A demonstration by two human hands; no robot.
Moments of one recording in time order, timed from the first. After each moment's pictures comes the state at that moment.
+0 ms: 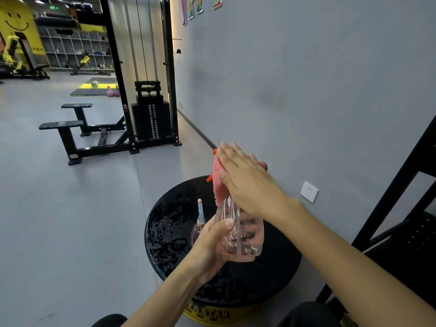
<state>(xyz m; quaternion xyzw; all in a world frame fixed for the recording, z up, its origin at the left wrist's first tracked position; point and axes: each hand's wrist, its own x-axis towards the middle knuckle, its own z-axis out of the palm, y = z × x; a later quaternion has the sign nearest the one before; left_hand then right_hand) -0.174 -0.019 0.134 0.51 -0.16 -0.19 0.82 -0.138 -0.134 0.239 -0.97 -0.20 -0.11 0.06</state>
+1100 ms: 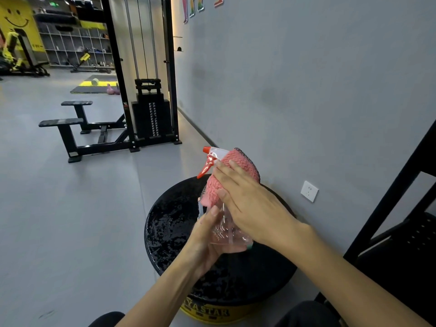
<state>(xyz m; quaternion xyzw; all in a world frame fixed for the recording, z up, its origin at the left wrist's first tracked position) -0.168 -0.012 0.136 0.50 -0.12 -0.16 0.84 -0.170 -0.135 0.222 -0.96 -0.24 -0.11 0.11</state>
